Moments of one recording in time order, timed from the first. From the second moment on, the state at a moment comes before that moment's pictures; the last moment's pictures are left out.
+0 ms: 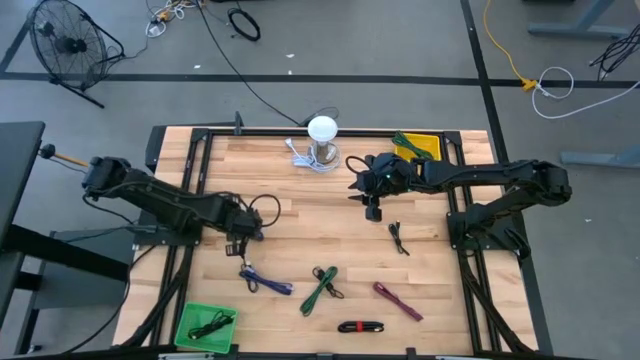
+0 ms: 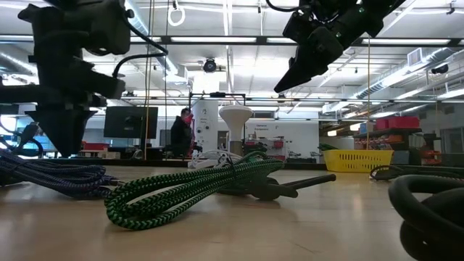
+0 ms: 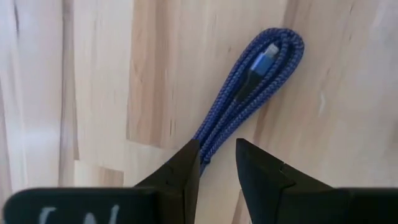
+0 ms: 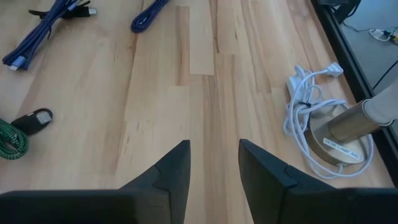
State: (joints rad) left arm -0.19 1.30 0.65 -0.83 -0.22 -0.32; right arm -0.18 1.34 0.90 -0.25 -0.06 -0.21
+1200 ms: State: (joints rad) left arm -0.16 1.34 0.69 -0.82 -0.28 -0.30; right arm -0.18 1.34 0.90 -0.26 -0.07 -0.20
